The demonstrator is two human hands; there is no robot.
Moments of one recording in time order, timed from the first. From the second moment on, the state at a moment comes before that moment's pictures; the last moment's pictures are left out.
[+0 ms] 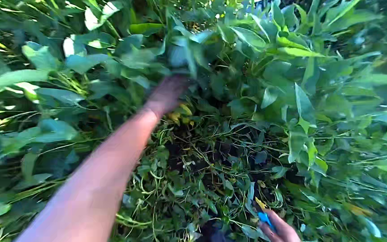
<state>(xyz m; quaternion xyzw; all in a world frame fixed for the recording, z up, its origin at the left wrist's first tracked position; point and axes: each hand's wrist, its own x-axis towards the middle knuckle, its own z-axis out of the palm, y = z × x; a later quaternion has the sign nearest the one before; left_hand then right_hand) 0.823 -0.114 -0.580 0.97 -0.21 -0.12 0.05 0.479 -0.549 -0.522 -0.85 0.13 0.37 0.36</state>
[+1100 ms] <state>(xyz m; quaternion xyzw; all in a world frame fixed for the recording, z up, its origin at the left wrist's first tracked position) 0.653 -0.375 -0.707 0.63 0.31 -0.30 0.65 0.709 -0.556 -0.577 -0.92 0.06 0.39 0.08</state>
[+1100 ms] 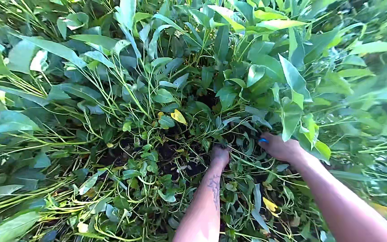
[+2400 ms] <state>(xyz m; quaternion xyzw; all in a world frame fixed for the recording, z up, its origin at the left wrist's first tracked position) 0.590 -0.309 -0.519 0.75 -0.04 -0.39 0.53 0.666 -0.623 -0.518 -0.95 0.15 0.26 -0.09</state>
